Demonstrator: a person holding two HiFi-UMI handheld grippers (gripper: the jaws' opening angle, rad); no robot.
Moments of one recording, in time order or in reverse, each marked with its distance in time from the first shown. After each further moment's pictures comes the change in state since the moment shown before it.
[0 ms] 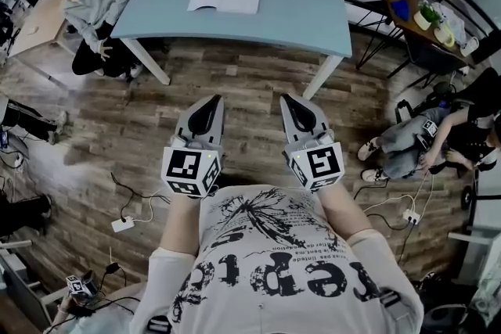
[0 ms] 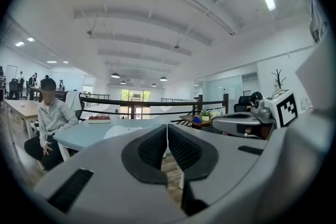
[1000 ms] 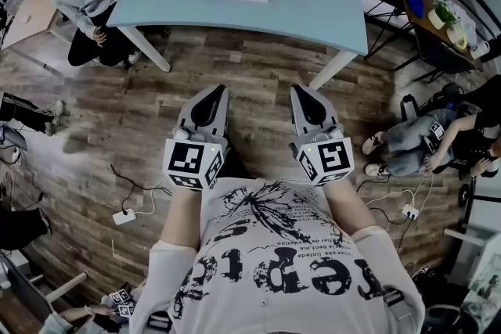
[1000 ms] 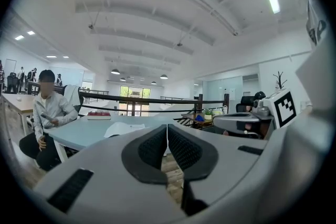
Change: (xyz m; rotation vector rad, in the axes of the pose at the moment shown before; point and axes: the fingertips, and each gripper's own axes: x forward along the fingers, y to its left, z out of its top) left arm 0.041 0.061 -0.026 -0.030 0.018 -0.017; right arm 0.066 -0.009 -0.027 0.066 0.028 -0.028
